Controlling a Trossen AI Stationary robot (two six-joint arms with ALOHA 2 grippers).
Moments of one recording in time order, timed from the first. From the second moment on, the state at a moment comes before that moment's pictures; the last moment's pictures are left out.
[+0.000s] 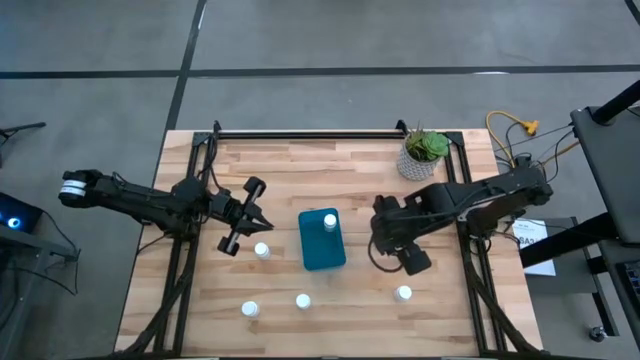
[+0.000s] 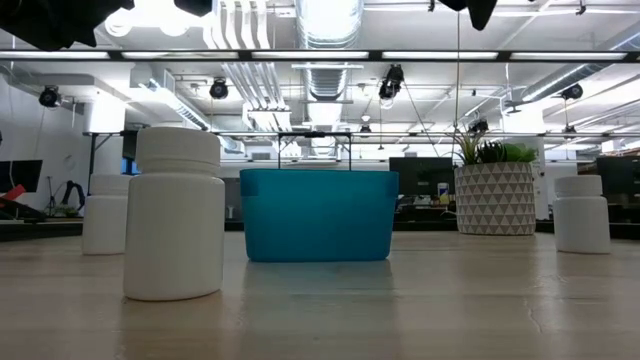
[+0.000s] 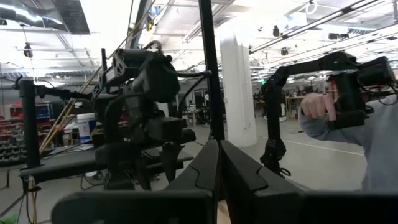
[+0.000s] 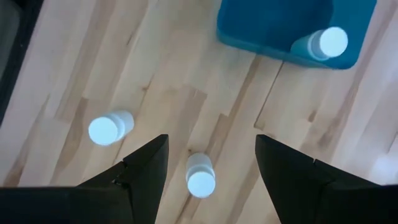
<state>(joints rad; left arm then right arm) -0.06 0.90 0.42 0.87 0.34 -0.01 0.29 1.55 1.59 -1.33 -0.02 -0.09</state>
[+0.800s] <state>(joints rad) -0.06 0.90 0.42 0.87 0.34 -0.01 0.29 1.31 1.14 -1.13 0.01 0.01</state>
